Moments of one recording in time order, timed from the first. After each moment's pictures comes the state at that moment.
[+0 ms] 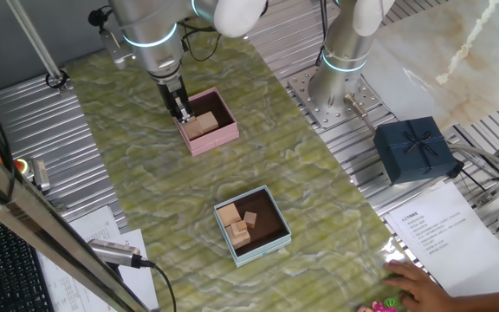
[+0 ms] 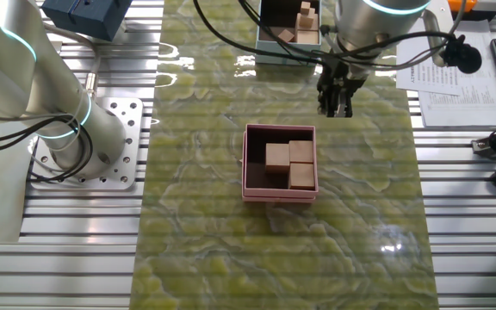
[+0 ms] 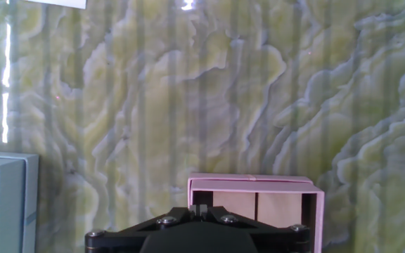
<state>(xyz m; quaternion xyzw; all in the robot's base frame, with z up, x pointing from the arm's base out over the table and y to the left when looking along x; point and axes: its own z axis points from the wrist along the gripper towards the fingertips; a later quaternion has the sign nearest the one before) 0.502 -0.003 0.159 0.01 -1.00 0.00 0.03</state>
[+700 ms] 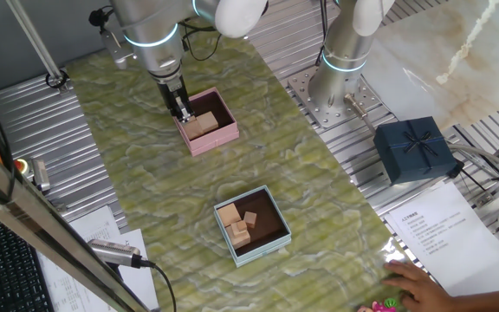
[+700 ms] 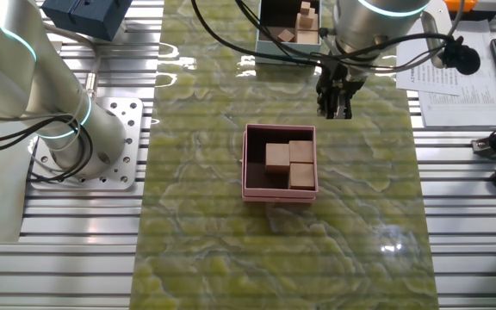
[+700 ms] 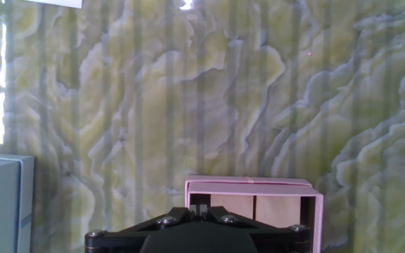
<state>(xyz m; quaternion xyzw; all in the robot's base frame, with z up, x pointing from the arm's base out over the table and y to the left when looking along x) 0.500 -0.004 0.162 0.01 -1.00 0.00 0.03</state>
